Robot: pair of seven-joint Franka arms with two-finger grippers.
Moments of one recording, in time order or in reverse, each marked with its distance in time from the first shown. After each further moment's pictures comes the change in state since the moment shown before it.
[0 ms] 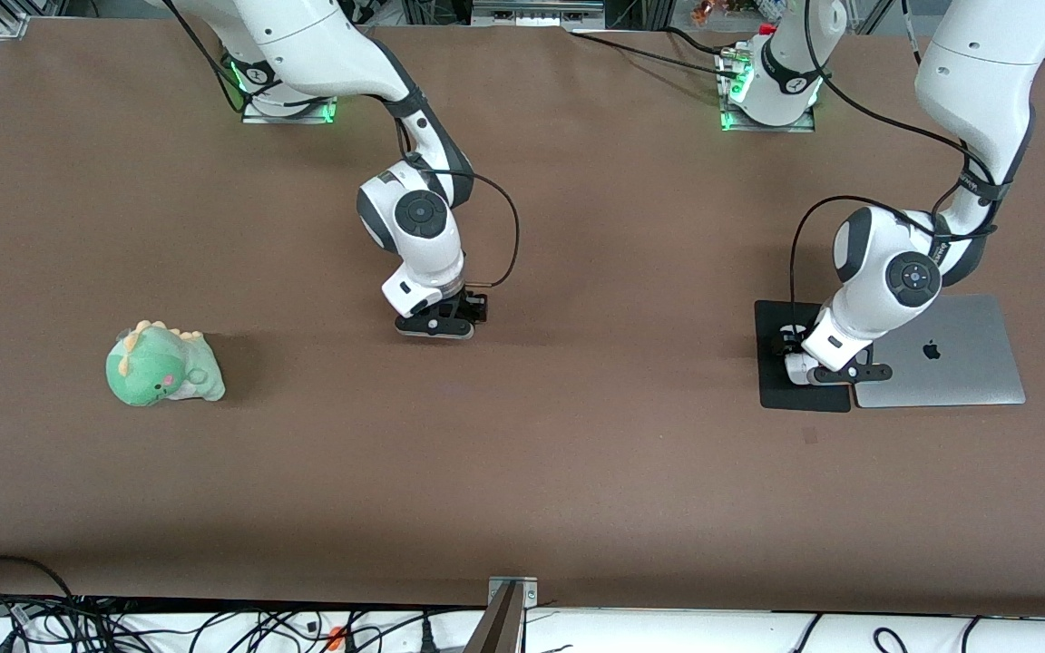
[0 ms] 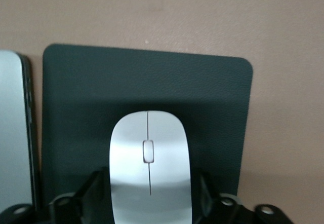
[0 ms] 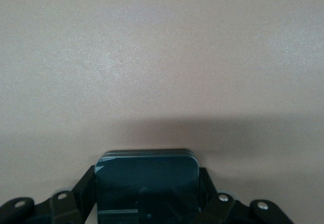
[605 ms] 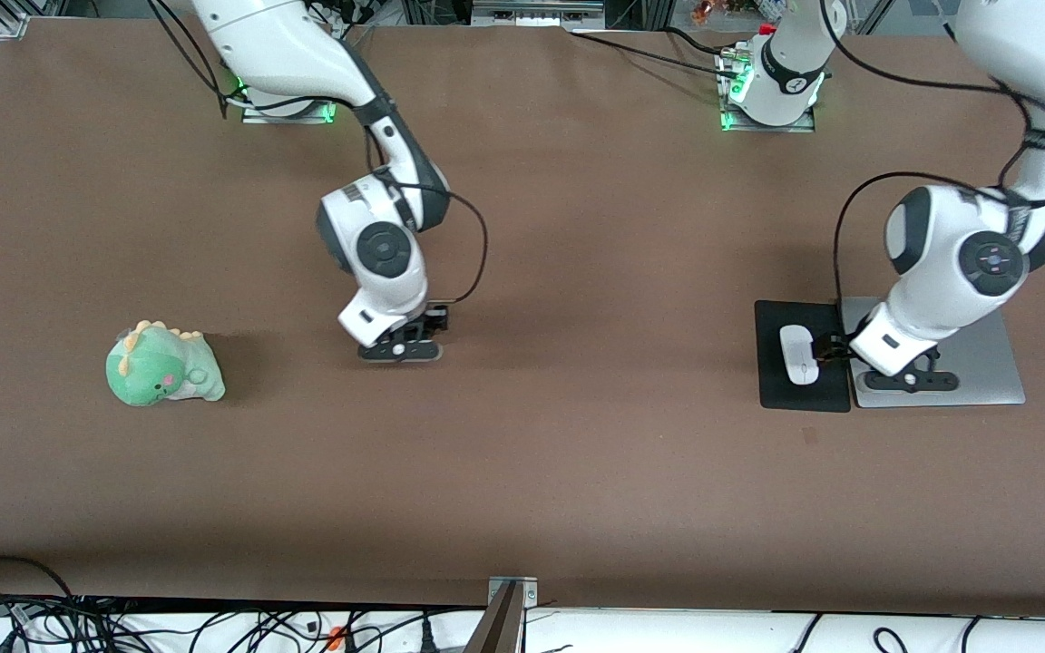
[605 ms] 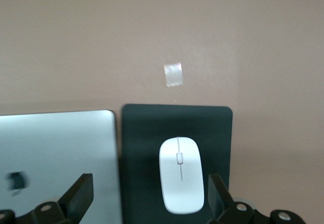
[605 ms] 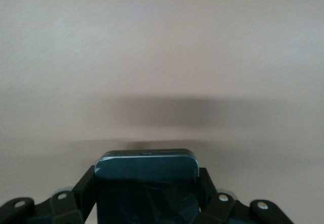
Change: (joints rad) left arm 0.011 -0.179 0.002 0.186 0.000 -0.322 0.065; right arm -0.145 -0.060 -0.025 0.119 0.003 -0.327 -0.320
